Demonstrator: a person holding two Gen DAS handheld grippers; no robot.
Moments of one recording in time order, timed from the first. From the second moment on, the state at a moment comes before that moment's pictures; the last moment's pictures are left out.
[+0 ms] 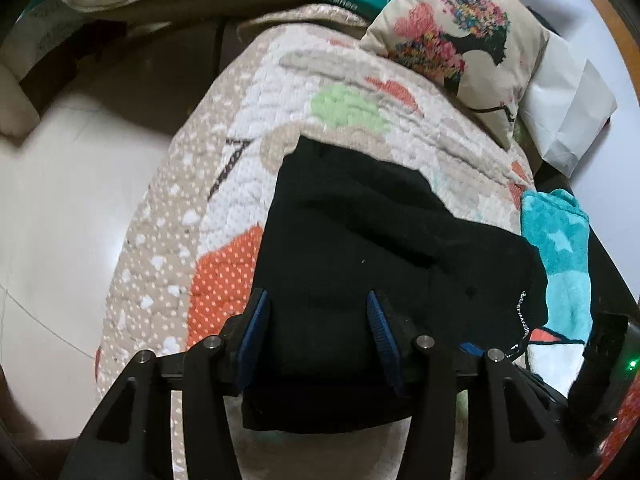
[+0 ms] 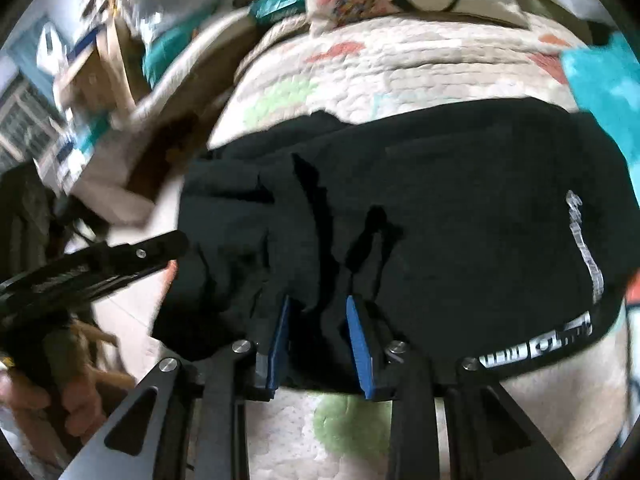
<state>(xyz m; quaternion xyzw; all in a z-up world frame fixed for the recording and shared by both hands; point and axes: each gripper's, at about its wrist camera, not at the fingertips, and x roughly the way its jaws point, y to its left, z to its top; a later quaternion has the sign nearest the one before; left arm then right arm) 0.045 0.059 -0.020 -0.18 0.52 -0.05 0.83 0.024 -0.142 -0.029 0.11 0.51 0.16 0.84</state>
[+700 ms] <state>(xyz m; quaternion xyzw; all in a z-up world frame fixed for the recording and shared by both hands) 0.108 -0.113 0.024 0.01 0.52 -0.22 0.83 -0.012 -0.295 -0.026 0.30 0.44 -0.03 0.85</state>
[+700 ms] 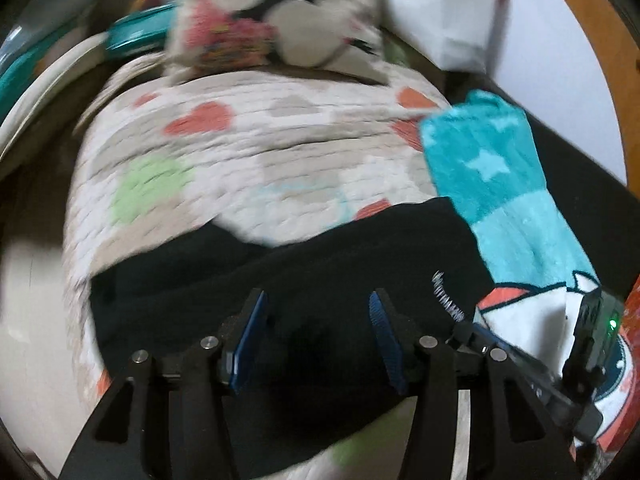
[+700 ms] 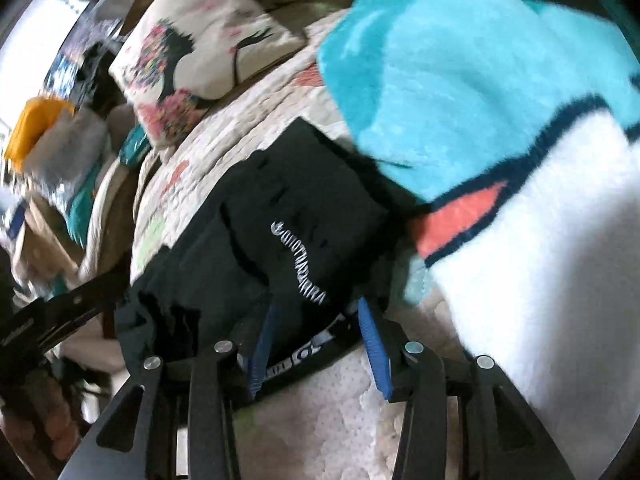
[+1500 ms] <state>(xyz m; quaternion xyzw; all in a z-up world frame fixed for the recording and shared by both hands) 0.187 -0.301 -0.058 0.15 0.58 -0.31 0.73 0.010 -0.300 -0.045 0.30 0.40 -0.03 0.87</state>
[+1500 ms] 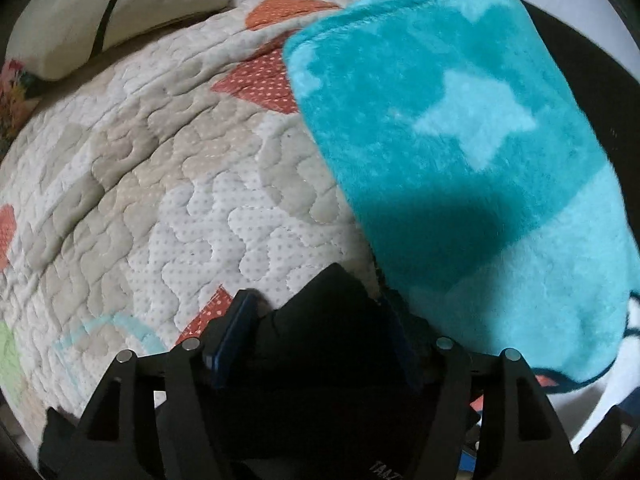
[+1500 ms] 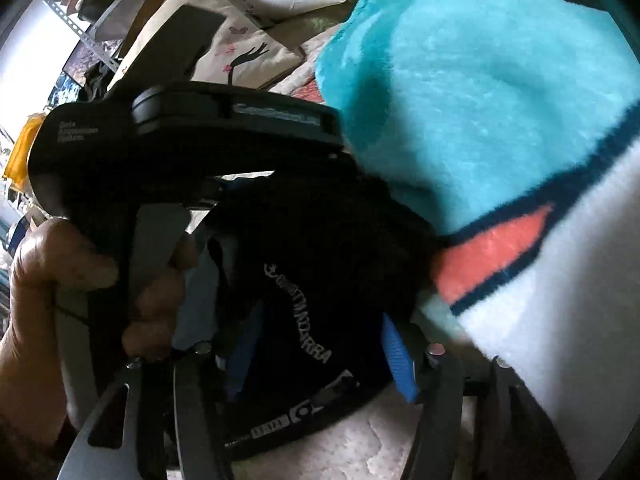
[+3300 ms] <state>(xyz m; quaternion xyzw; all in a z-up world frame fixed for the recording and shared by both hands) 0.141 0.153 -0.046 -0.34 0.53 -0.16 0.76 -0.004 0.018 -0.012 -0.13 0.42 0.30 0.85</state>
